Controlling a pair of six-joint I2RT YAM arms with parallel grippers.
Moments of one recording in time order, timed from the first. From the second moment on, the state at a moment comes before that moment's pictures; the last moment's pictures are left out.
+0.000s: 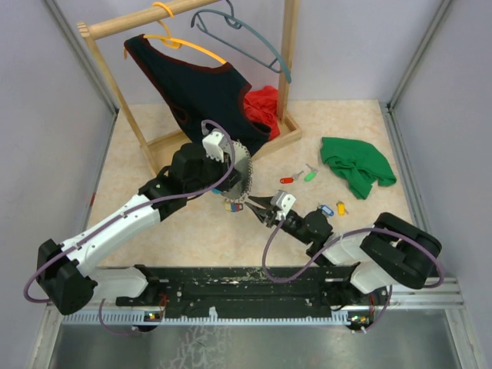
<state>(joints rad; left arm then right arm) -0.73 1.22 1.02 -0.18 0.06 -0.36 0.90 1.41 0.24 1.39 -0.12 -0.14</state>
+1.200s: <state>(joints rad) -0.74 1.22 1.01 -0.16 0.08 -0.37 0.91 1.46 0.26 1.40 -0.07 -0.14</state>
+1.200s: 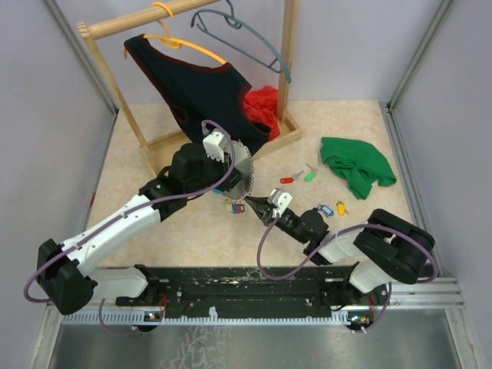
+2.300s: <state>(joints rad) -0.74 1.20 0.80 -0.04 -0.01 -0.62 0.91 1.38 0.22 1.32 -0.11 -0.14</state>
